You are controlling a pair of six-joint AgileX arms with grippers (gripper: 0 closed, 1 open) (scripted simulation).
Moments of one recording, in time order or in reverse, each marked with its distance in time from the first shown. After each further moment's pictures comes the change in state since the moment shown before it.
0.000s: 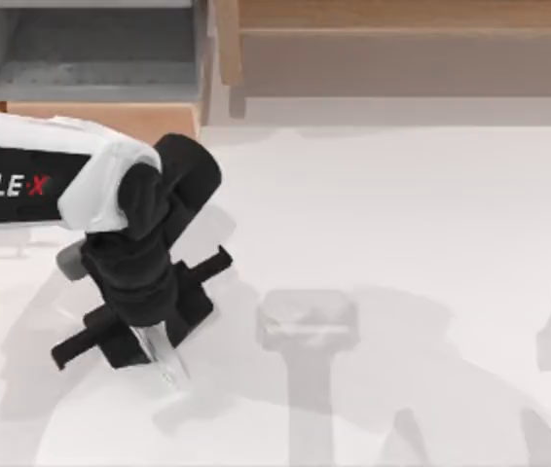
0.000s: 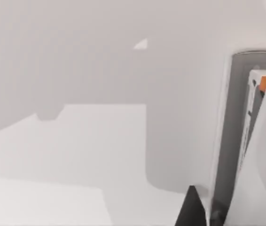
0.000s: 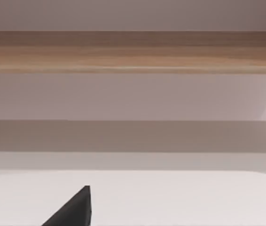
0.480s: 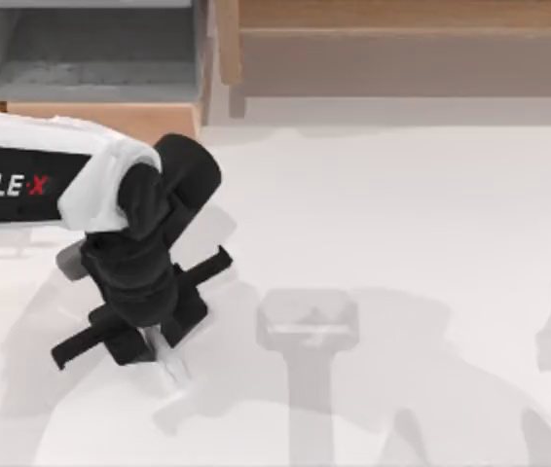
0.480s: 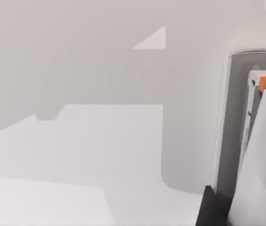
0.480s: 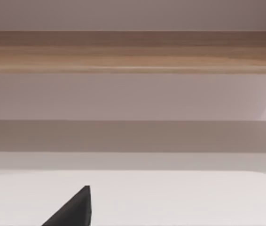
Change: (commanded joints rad) left arm 0.000 0.000 0.000 0.000 0.000 0.000; right arm 0.000 0.000 0.000 0.000 0.000 0.000
